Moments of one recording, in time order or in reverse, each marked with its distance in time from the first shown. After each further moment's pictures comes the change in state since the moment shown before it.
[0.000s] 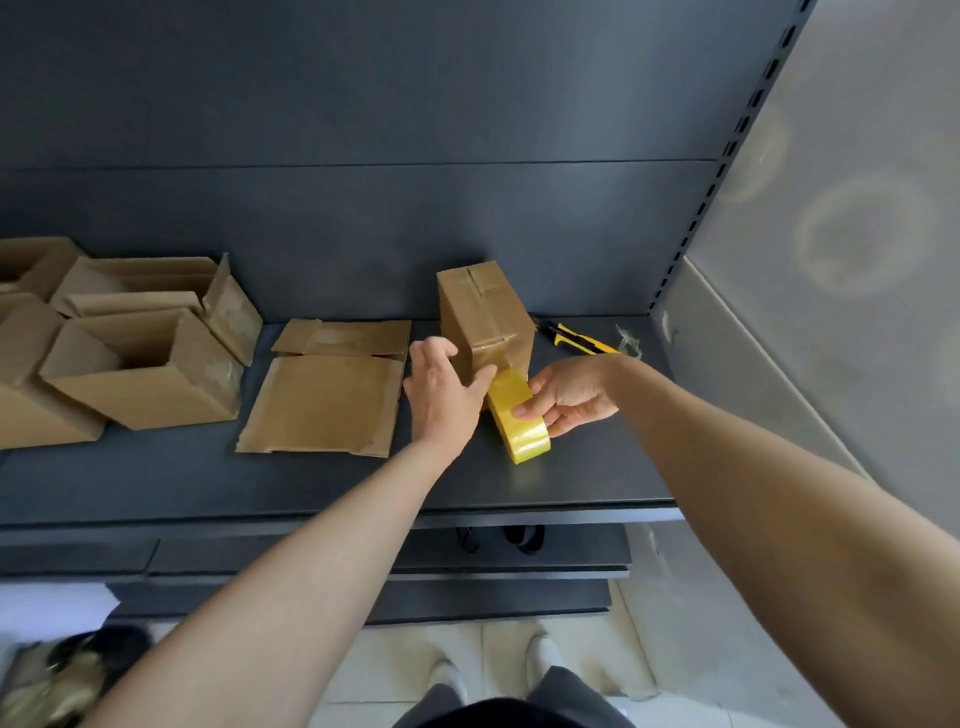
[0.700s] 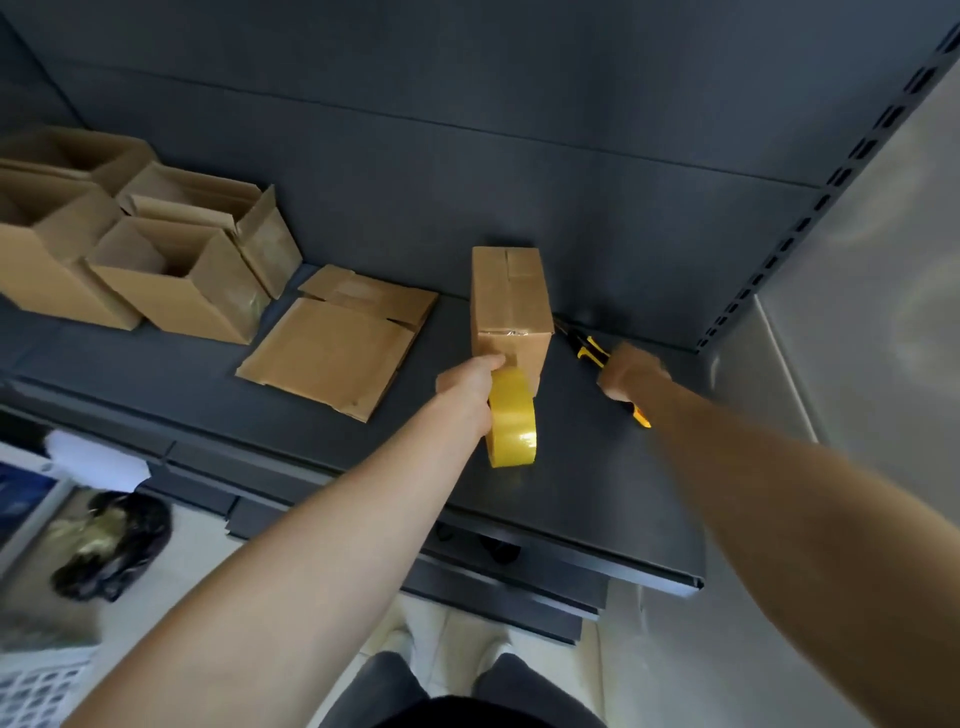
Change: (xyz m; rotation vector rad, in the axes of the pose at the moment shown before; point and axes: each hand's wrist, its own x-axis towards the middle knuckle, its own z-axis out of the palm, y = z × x) left_hand 0.014 0.055 0.035 -0.900 -0.028 -1.216; right_hand 0.050 0.018 -0.092 -0.815 0.769 0.074
